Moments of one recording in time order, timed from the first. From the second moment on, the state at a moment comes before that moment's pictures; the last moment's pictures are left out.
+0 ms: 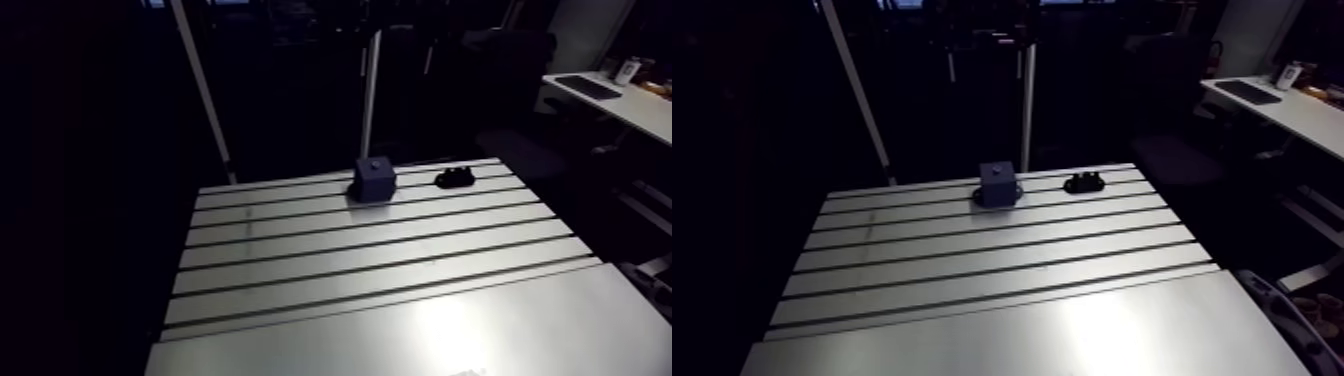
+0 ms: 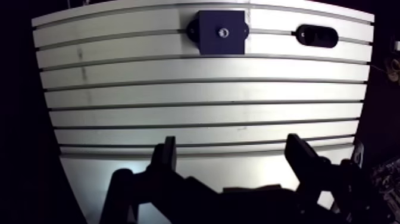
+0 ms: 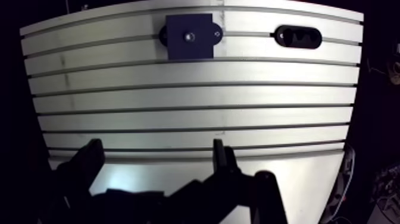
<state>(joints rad) -0.19 -1.31 1.37 -1.60 -1.58 -1.74</state>
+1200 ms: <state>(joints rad) -0.14 -1.50 1.44 -1.45 -1.61 -1.72</state>
